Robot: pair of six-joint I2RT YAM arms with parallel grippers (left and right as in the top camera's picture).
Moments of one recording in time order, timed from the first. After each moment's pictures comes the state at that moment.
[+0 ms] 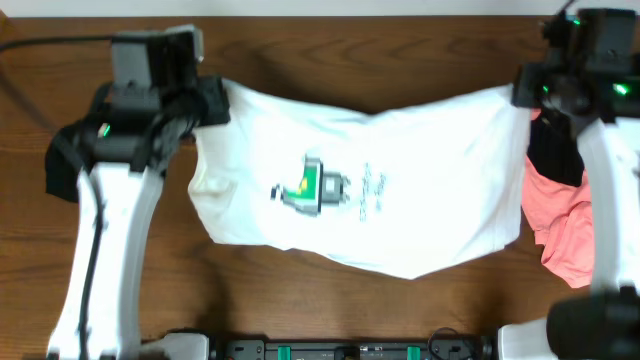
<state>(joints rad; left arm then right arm) -0.06 1.49 1.53 -0.83 0.15 -0.20 -0.08 1.66 1.62 -0.82 -0.04 0.03</state>
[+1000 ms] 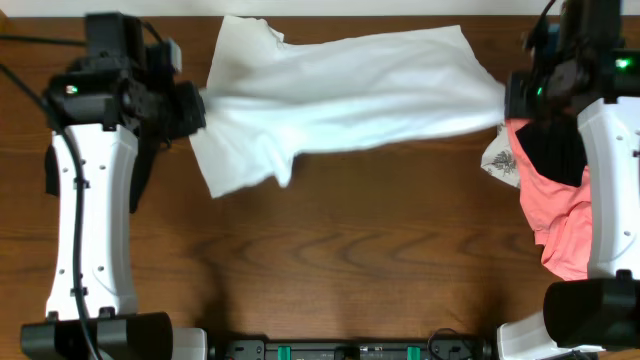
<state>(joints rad) 0.06 1.58 1.70 -1.29 0.22 -0.17 -0.06 1.70 1.78 -1.28 -0.02 0.01</state>
